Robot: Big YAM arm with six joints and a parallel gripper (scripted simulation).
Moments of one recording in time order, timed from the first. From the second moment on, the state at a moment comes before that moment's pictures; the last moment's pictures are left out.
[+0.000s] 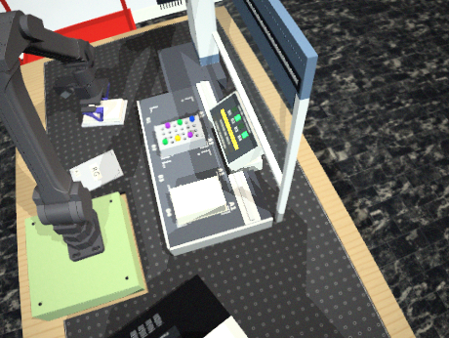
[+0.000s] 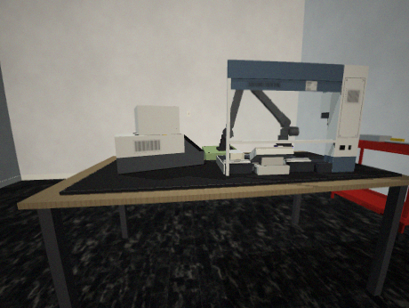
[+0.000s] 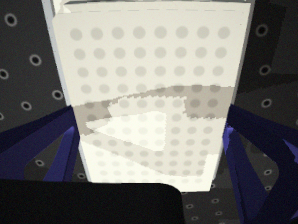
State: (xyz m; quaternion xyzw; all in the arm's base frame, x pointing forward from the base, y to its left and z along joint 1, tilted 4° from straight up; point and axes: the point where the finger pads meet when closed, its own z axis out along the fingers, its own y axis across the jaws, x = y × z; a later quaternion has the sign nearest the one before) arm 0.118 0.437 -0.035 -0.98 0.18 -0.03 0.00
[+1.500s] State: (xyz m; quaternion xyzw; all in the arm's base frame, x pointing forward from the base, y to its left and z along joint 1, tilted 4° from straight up) arm 0.116 0.433 -0.040 -0.98 0.18 -0.03 -0.01
